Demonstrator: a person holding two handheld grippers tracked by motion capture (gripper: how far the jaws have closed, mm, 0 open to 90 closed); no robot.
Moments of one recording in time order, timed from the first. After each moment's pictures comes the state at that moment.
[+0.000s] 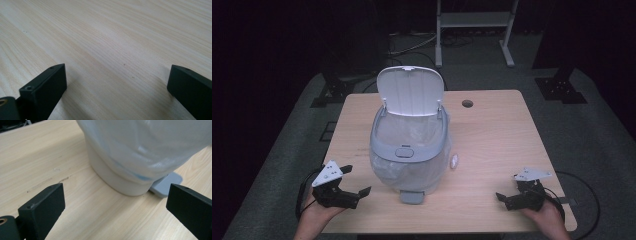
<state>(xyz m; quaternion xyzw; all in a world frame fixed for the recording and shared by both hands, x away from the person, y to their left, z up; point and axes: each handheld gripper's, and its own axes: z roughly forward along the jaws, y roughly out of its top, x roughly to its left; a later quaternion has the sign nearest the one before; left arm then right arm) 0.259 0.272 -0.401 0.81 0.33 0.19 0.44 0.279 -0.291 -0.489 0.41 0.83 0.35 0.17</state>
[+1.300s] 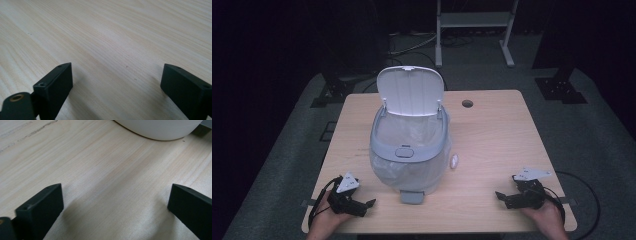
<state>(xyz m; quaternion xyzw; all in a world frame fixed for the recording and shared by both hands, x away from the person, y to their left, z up) 0.277 0.273 -0.482 0.86 0.34 0.17 0.35 0.279 -0.289 -0.485 0.41 0.83 0.35 0.16</state>
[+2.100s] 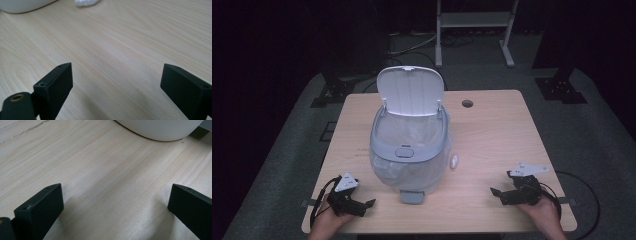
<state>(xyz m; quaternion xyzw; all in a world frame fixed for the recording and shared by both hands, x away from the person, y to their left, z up) 0.278 0.275 -0.484 0.85 0.35 0.15 0.36 0.283 -0.273 -0.466 0.40 0.82 0.37 0.16</state>
